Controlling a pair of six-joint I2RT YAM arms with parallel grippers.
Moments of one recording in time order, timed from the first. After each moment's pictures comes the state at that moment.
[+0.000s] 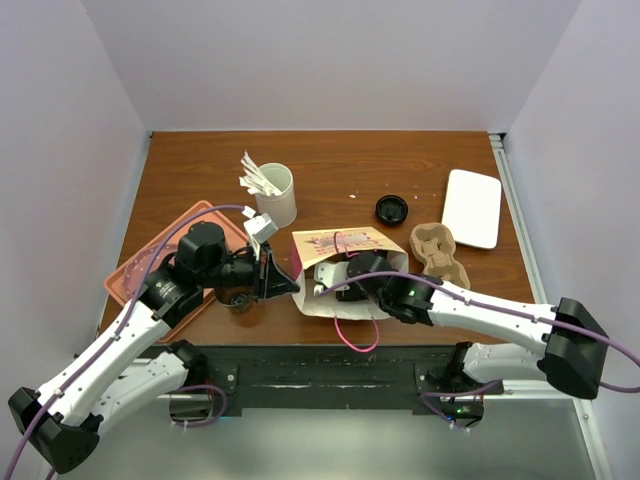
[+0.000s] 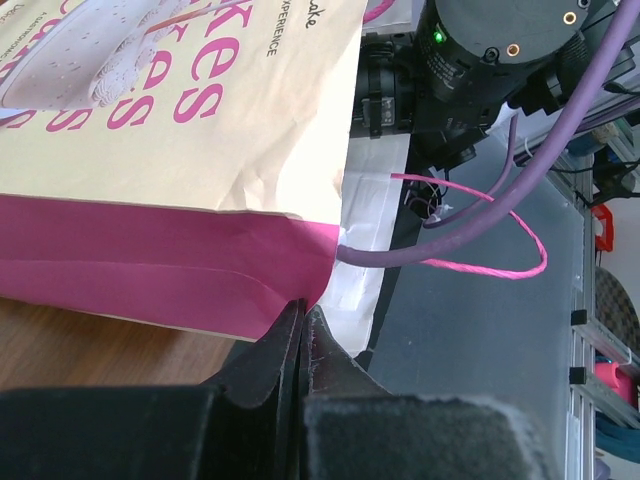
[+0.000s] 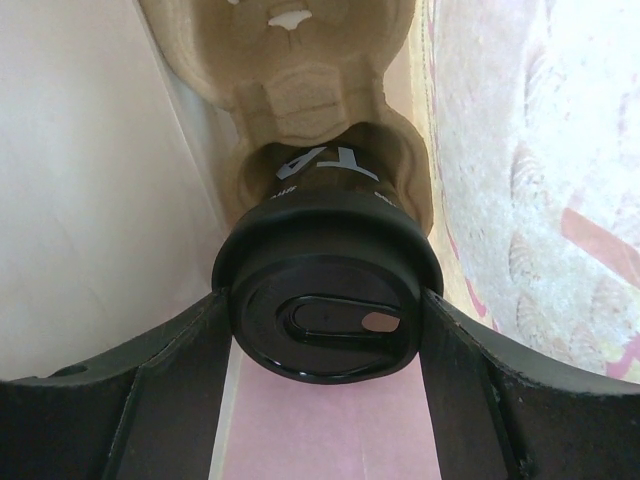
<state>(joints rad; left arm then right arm) -0.62 0.79 0.79 -0.41 0.68 -0.35 1.03 1.19 0.73 -0.27 0.45 -0.74</state>
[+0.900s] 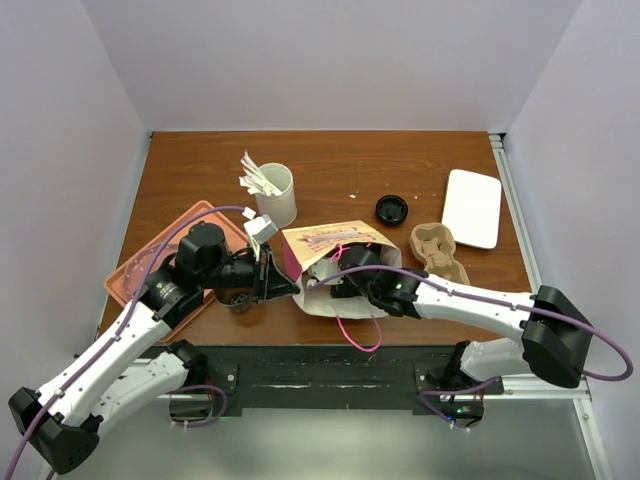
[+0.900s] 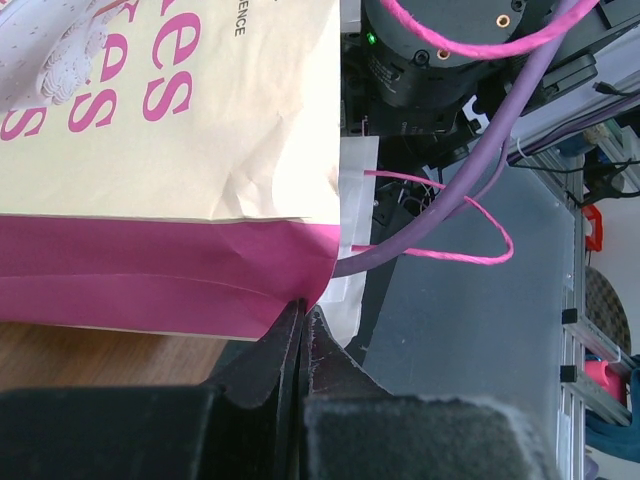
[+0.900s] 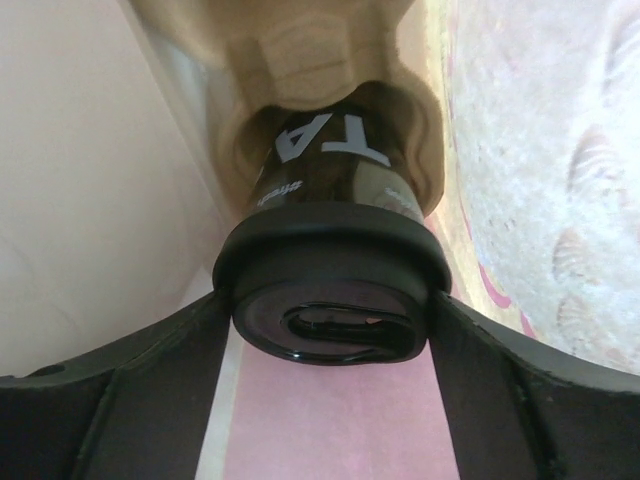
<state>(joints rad) -0.62 0.79 0.77 -0.40 0.69 -0.37 1.01 1.31 0.77 -0.21 0.47 -0.78</state>
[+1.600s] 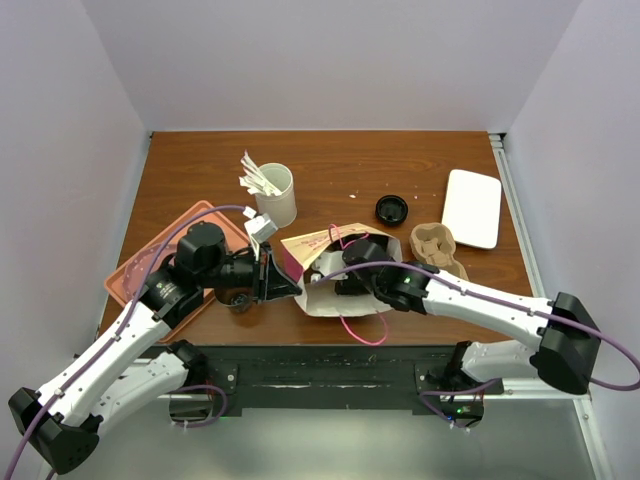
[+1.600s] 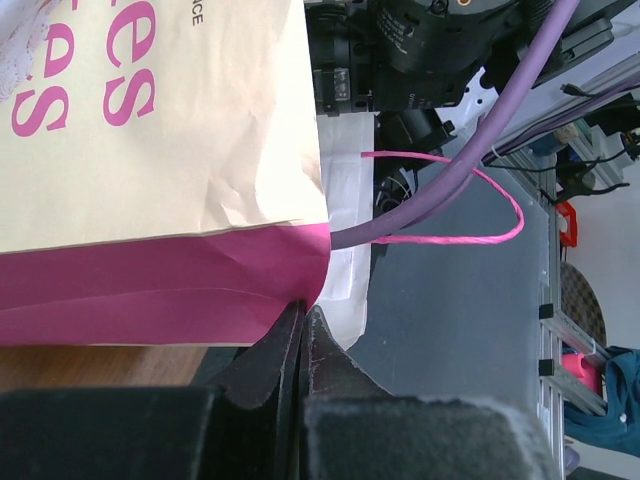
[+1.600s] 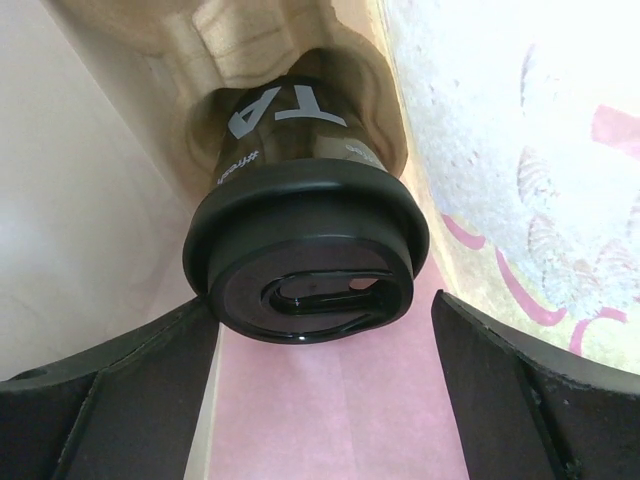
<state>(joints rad) -0.62 0.79 0.77 -0.37 0.73 -0.40 1.00 1.26 0.85 -0.37 0.47 -0.76</state>
